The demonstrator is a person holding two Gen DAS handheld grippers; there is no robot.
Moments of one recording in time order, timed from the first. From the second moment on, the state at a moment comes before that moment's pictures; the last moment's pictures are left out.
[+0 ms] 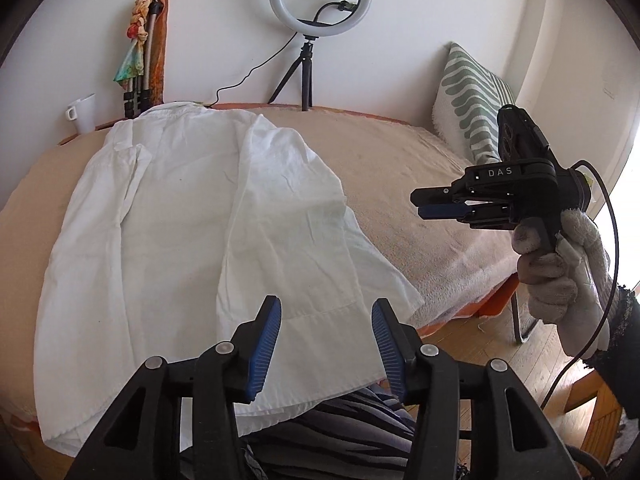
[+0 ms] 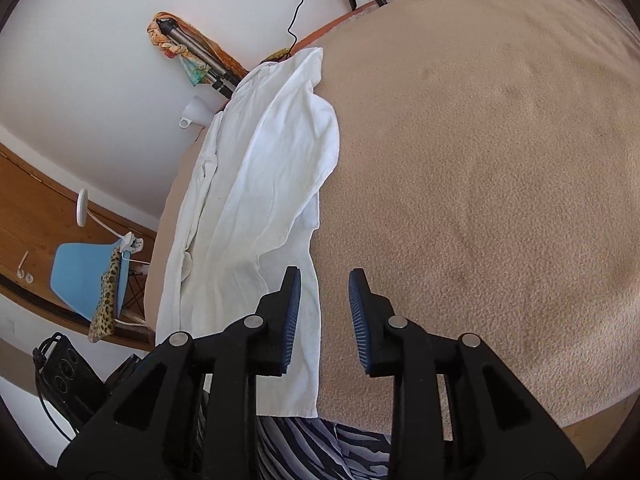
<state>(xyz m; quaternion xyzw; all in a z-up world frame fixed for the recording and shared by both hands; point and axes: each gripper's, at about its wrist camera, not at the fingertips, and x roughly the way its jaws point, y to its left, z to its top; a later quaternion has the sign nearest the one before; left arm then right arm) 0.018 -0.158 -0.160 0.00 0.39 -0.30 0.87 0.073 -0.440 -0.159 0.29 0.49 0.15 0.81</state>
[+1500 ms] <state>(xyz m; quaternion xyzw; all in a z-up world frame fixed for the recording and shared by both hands) 0.026 -0.179 -0.151 -0.08 0.38 -0.33 0.86 0.168 -0.405 -0.196 0.37 0.48 0.18 0.77</state>
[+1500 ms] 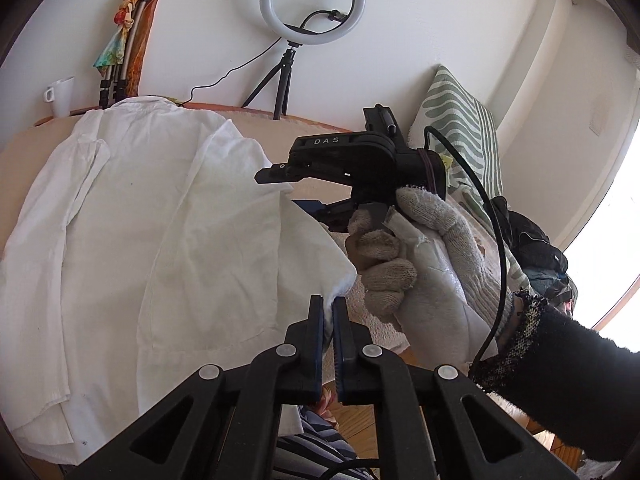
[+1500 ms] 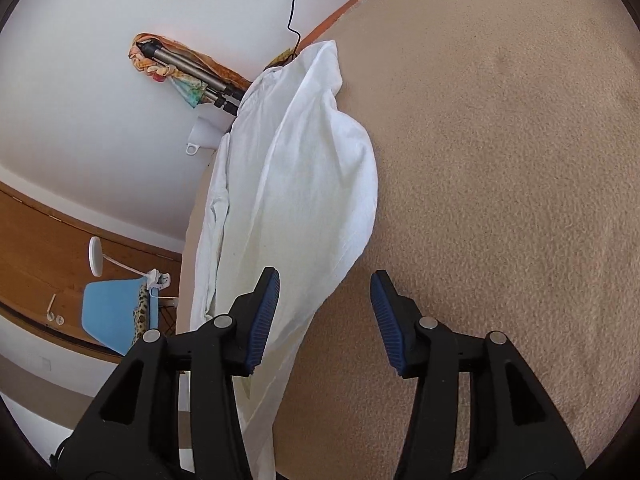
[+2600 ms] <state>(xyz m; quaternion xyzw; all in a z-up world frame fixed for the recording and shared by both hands) 0.011 -0.034 -0.184 -0.23 0.40 -0.23 0.86 0.225 -0.148 -0.133 -0.04 0.51 0.17 0.84</state>
